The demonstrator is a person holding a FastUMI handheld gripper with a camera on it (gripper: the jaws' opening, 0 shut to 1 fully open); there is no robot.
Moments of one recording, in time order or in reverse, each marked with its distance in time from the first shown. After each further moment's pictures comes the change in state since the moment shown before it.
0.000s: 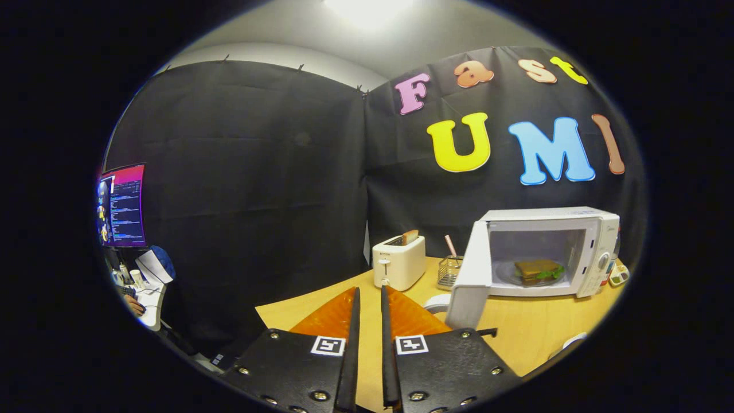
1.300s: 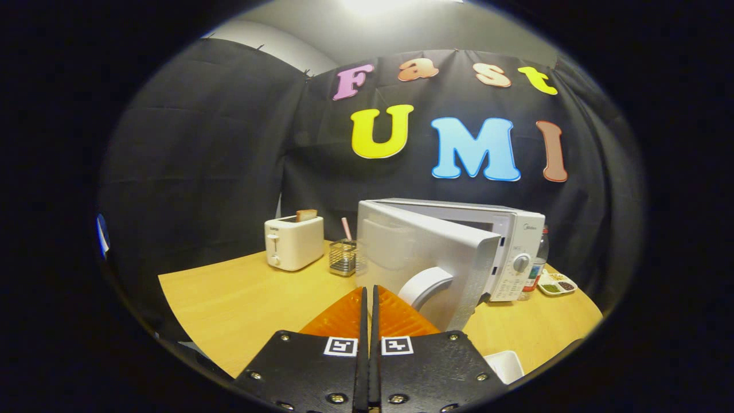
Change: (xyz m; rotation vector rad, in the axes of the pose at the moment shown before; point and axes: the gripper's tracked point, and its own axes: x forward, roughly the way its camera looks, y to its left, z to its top) arm -0.045 -0.213 -0.019 -0.084 0.020 -0.436
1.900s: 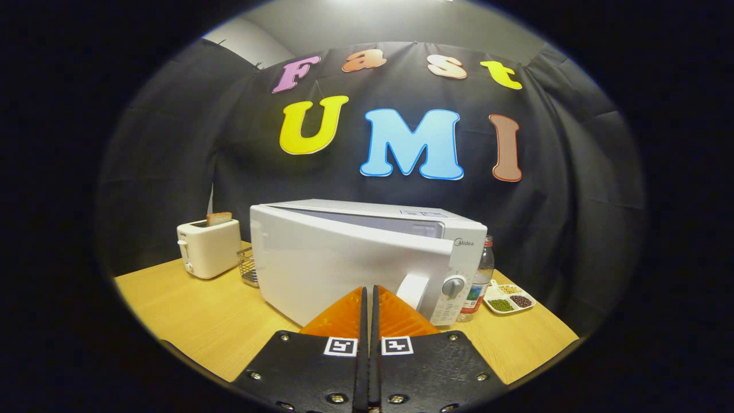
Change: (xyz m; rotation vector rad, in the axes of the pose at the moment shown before) arm 0.077 -0.143 0.014 0.006 0.027 -0.244
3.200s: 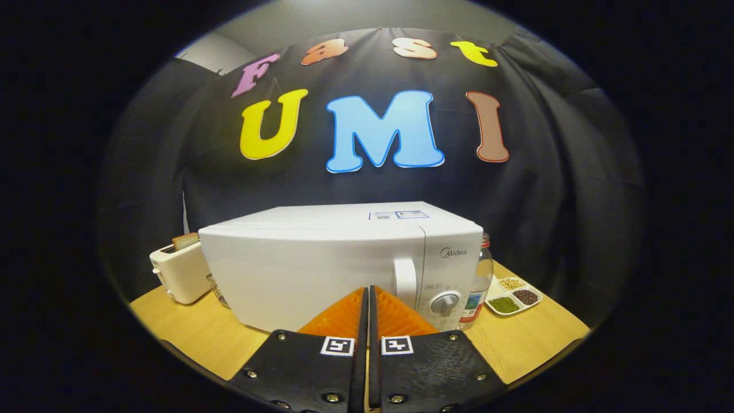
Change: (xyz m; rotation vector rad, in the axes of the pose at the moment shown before) arm 0.025 -0.024 0.021 0.100 0.014 -0.028
